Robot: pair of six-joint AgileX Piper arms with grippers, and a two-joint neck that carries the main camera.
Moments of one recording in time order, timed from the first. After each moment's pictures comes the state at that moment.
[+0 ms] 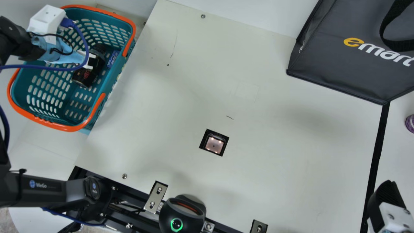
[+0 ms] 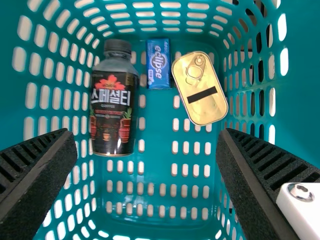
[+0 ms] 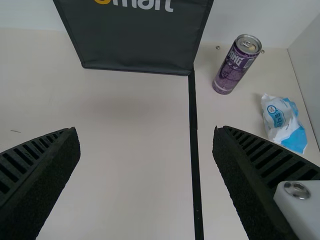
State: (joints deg) left arm 35.5 97.2 -64.1 -17.7 42.3 47.0; right arm 0.7 42.6 -69.8 -0.8 69.6 0.0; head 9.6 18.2
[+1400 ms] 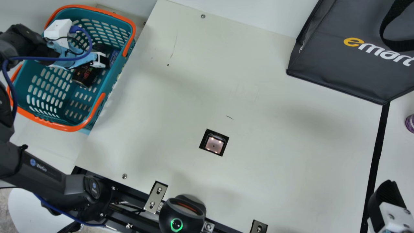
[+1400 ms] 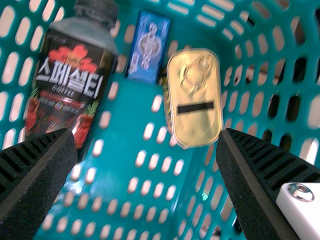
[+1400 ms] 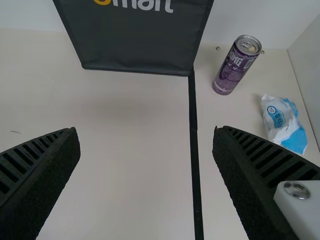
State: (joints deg) left arm 36.7 111.2 -67.4 -26.6 41.0 37.9; right arm 0.7 42.6 -69.8 -0.8 69.5 0.0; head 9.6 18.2
